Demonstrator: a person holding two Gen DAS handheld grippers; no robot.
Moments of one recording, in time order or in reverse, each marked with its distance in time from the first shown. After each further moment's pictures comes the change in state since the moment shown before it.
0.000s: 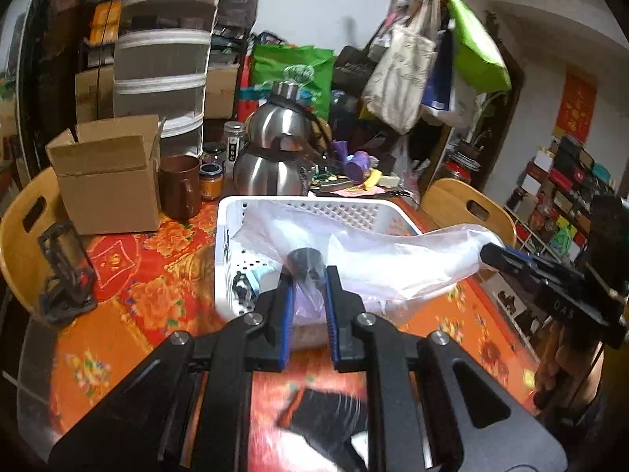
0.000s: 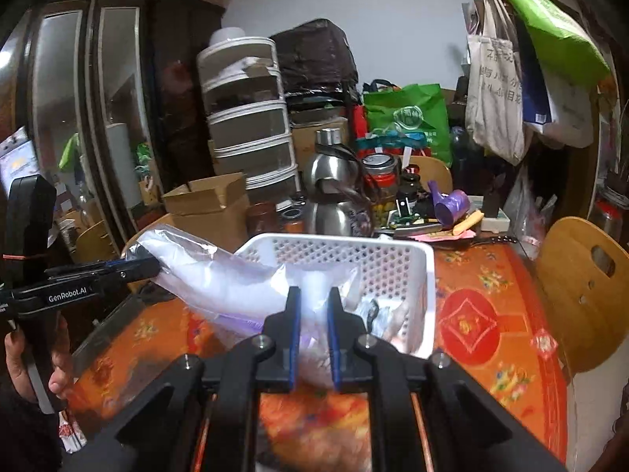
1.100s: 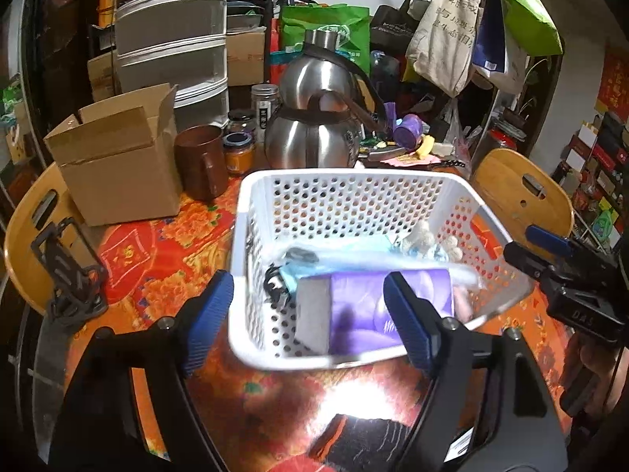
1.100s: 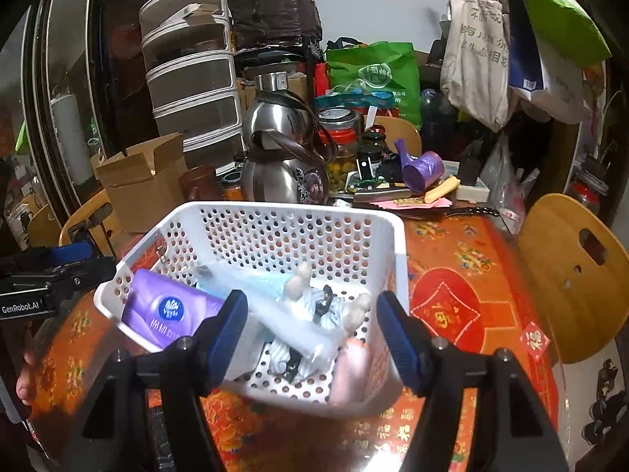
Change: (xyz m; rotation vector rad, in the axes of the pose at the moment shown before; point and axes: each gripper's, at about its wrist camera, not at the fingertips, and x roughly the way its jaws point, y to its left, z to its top) left arm 0.116 0.016 0.015 0.000 0.139 0.168; right arm 0.079 -0.034 -0.010 0.012 0.131 -0.142
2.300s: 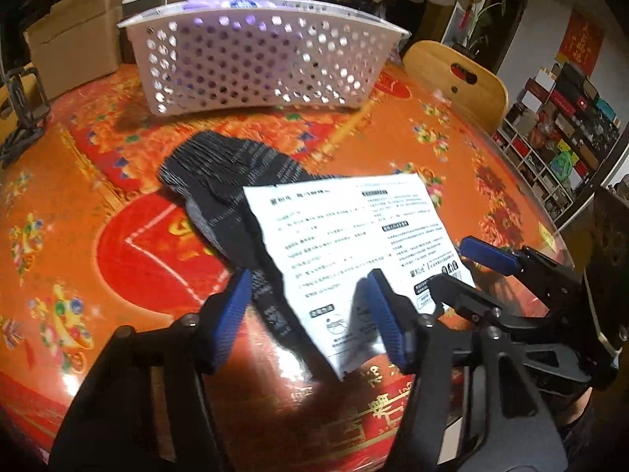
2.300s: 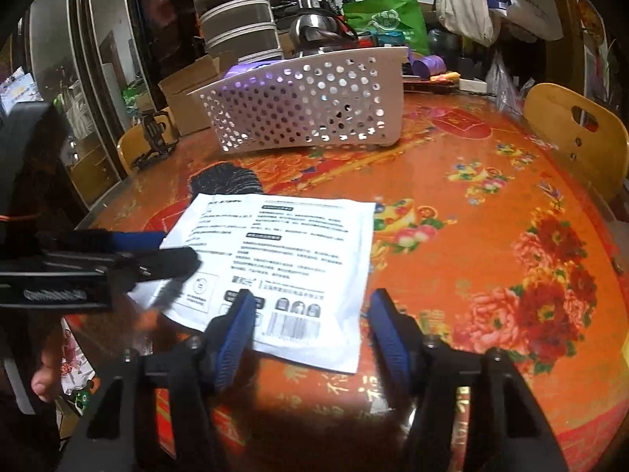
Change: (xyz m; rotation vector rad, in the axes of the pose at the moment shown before) left arm -0.069 -0.088 -0.256 0.053 0.198 -0.161; right arm -0.100 0.024 -0.254 0.039 0.110 0.137
